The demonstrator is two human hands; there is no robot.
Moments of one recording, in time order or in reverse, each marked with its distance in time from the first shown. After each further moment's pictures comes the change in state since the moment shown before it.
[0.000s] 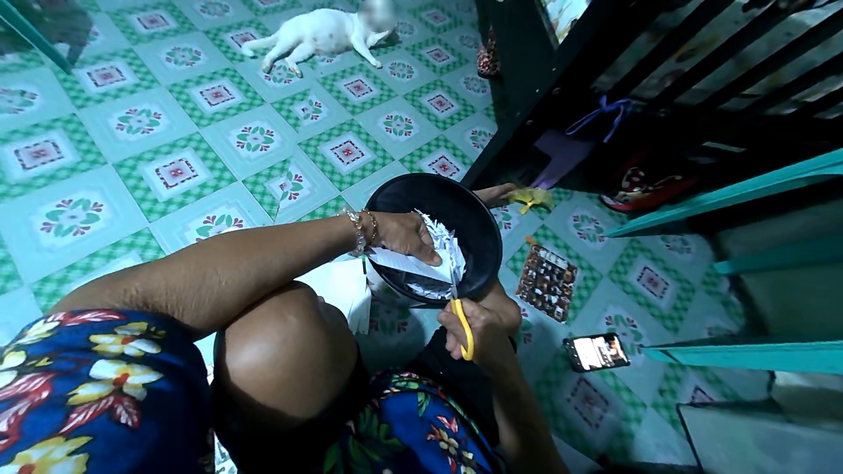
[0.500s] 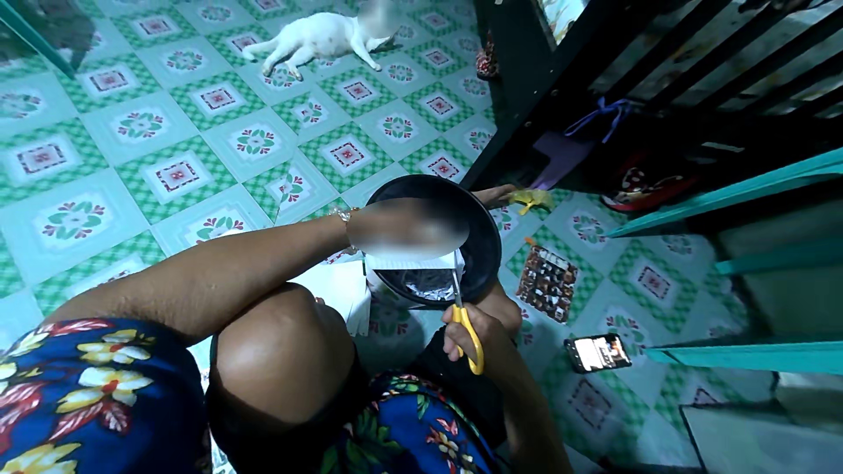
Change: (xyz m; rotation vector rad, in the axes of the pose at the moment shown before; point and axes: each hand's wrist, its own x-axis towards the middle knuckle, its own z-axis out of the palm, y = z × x) left_hand -0.003 -0.005 -0.005 -0.128 0.105 0.118; right_hand -0.009 -0.005 -0.013 0.010 -0.134 0.034
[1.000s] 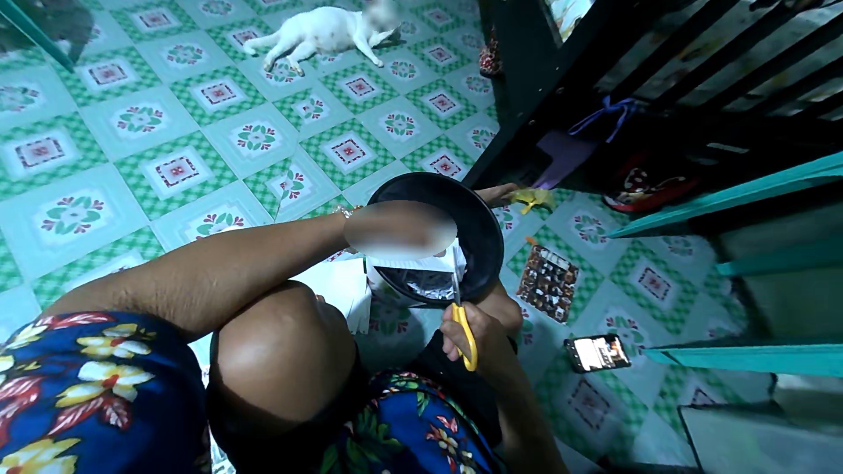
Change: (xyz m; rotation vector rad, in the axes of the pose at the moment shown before) left_hand 0.001 -0.002 0.001 0.083 -0.044 0.030; right_hand 0.001 0.001 0.010 -0.032 0.070 -0.043
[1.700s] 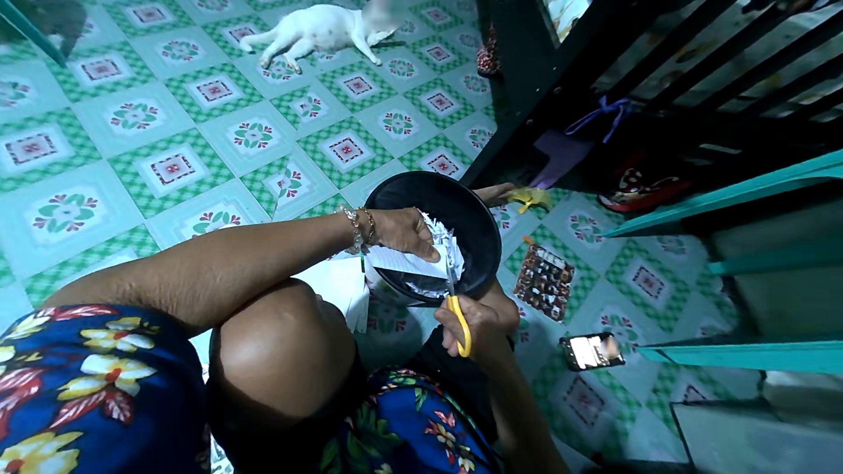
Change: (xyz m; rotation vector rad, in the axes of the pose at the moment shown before) left_hand 0.003 0.000 0.004 0.056 -0.036 -0.075; right_hand 0.011 0.003 0.005 0.060 0.062 -0.033
